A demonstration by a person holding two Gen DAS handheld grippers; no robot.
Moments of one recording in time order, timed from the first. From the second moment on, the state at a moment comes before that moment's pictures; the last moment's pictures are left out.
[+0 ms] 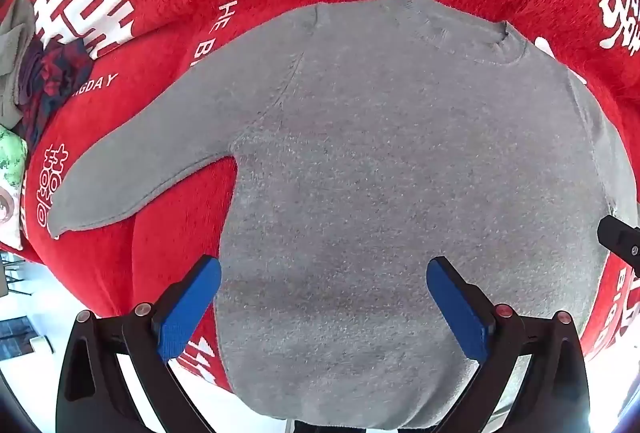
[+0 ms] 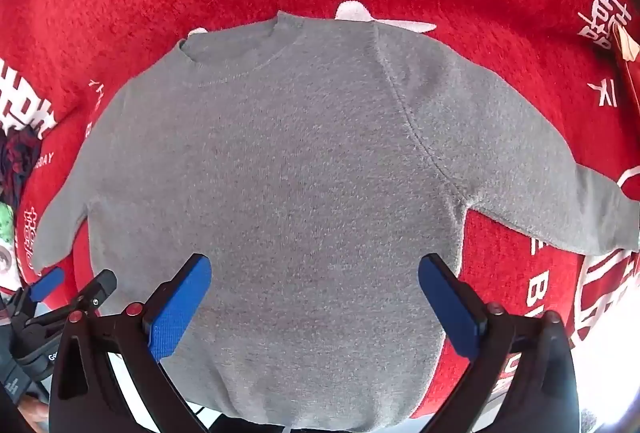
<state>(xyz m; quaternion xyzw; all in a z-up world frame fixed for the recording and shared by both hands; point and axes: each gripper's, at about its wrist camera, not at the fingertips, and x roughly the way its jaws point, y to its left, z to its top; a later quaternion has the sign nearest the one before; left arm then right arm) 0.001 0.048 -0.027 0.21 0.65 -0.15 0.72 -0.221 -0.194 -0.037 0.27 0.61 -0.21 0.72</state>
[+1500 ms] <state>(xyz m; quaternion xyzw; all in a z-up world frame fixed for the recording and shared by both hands) 0.015 0.072 -0.042 0.19 0.66 -0.14 0.71 -0.212 -0.181 -0.047 0.26 0.62 -0.21 0.71</state>
